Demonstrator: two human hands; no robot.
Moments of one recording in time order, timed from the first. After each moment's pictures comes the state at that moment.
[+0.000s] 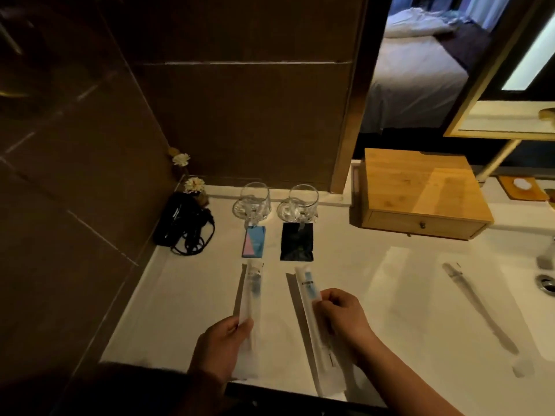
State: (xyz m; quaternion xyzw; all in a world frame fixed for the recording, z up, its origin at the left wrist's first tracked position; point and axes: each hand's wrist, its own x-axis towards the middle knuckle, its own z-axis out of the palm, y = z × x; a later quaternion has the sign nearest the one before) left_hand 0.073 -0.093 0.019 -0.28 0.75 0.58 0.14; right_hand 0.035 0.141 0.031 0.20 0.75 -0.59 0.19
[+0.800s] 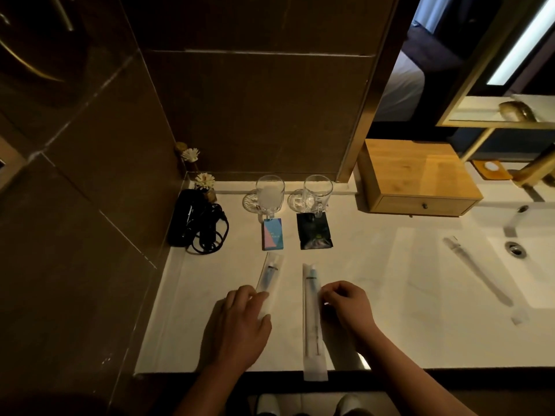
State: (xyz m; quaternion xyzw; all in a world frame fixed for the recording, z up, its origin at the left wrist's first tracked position) left_hand 0.048 -0.164 0.006 0.13 0.97 0.19 0.00; right_hand 0.046 0.067 0.017 0.31 0.74 -0.59 0.07
